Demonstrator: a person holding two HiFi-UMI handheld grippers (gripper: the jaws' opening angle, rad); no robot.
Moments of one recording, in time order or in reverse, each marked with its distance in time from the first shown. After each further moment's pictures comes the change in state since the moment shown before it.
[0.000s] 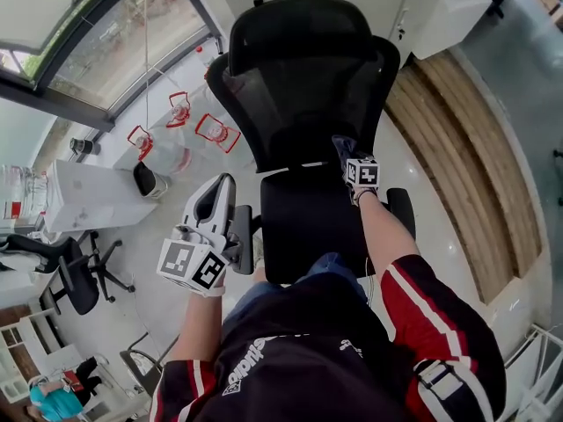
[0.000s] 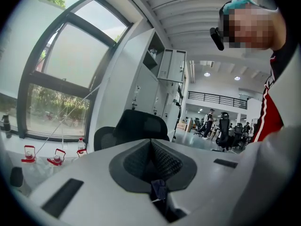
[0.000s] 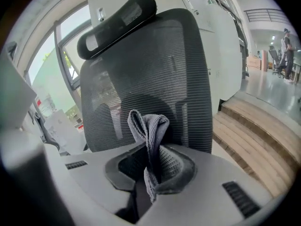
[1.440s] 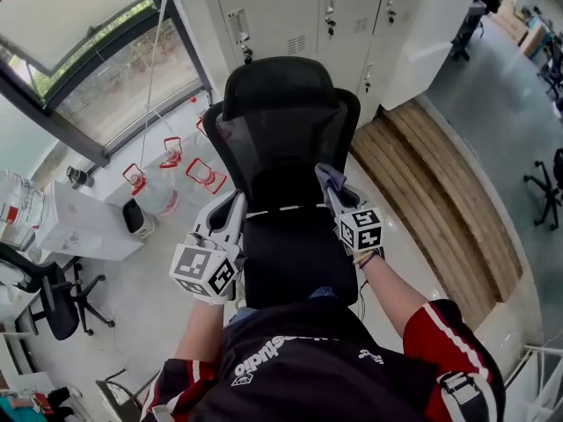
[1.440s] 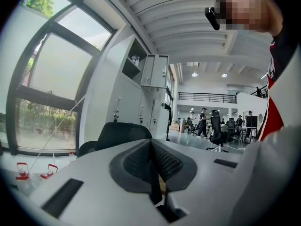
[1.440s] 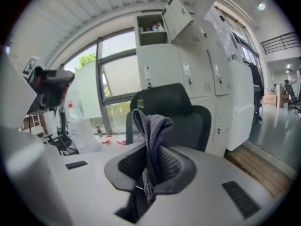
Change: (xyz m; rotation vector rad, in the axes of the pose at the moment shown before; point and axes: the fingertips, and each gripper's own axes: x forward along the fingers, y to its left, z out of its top) left arm -0.014 -0.094 0.049 0.124 -0.046 -0.079; right arm -0.277 0.110 0.133 -0.276 -0.319 0.134
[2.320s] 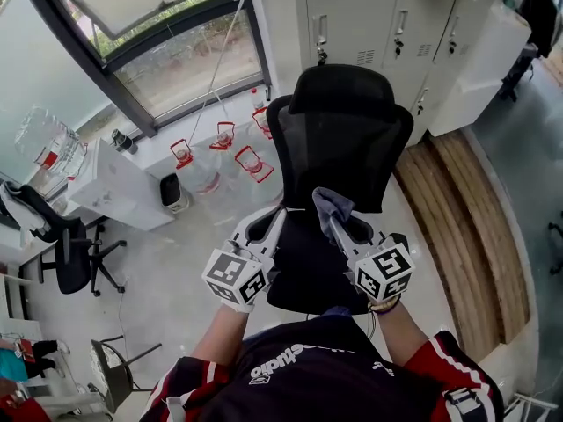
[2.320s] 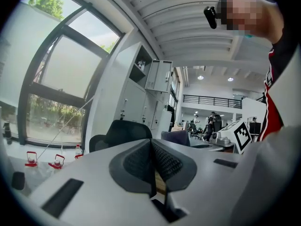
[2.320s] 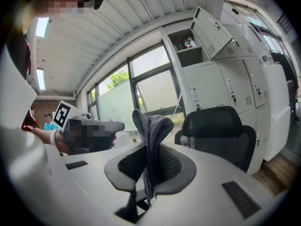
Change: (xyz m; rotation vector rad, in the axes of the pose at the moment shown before) left arm -0.090 -0.016 -0.008 -0.076 -0.017 0.049; right arm -0.099 0.201 0.093 -0.035 -0.124 0.392
